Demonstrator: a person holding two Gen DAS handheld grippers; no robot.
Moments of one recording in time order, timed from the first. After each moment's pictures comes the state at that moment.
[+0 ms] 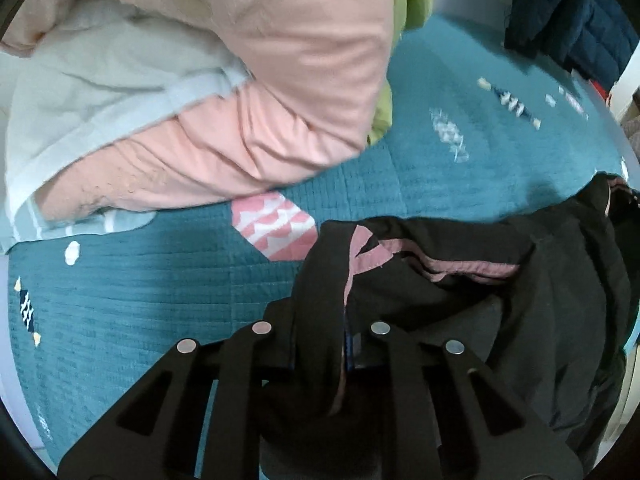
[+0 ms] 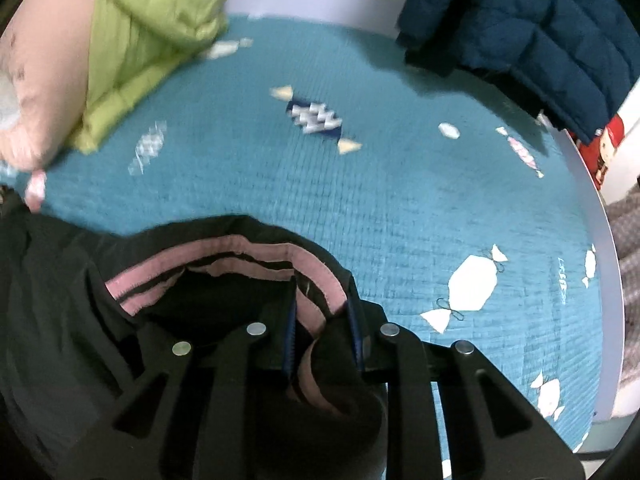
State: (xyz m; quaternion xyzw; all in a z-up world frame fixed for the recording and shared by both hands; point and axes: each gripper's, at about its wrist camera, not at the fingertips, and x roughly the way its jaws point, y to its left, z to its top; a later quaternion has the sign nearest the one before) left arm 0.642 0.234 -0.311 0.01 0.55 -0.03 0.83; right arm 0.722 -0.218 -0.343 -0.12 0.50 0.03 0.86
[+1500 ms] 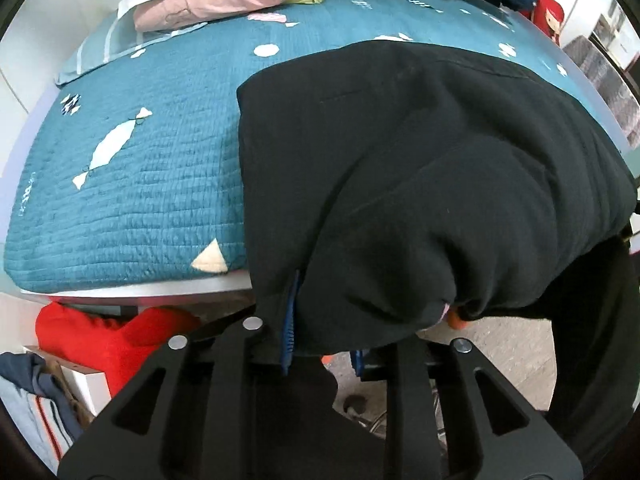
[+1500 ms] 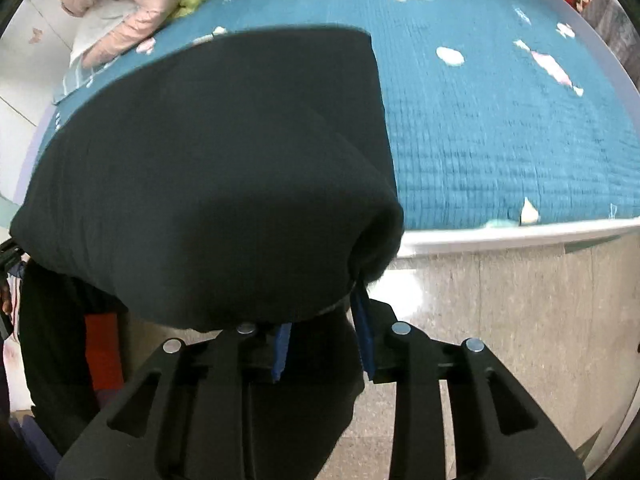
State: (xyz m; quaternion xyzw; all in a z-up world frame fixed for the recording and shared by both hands) left arm 0.157 0.198 -0.349 0.02 0.56 -0.05 0.82; right arm 0.252 -0.306 -0.369 0.02 0.61 0.08 0.79
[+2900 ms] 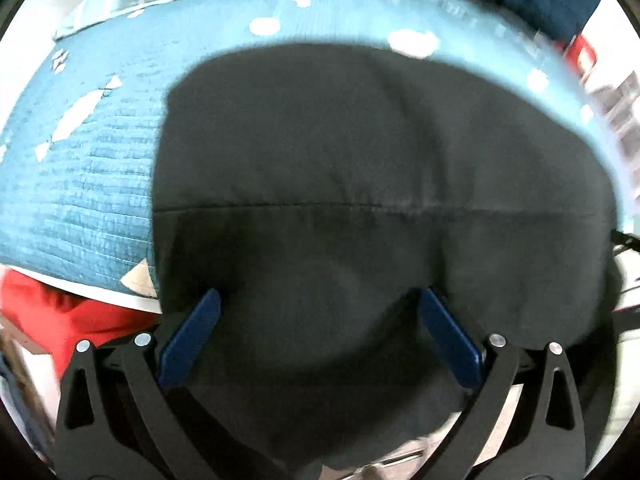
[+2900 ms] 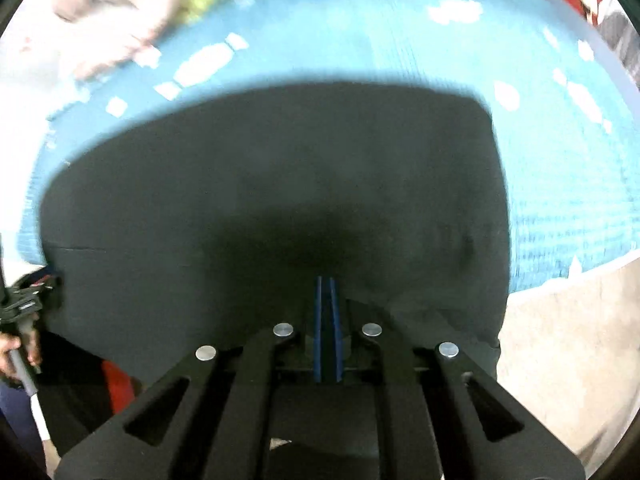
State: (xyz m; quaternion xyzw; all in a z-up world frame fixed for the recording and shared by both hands) left arm 0.217 0.184 -0.380 -0.09 0.58 -0.03 0.81; right arm 0.304 -0.243 -0.349 0.03 0.59 0.08 0.81
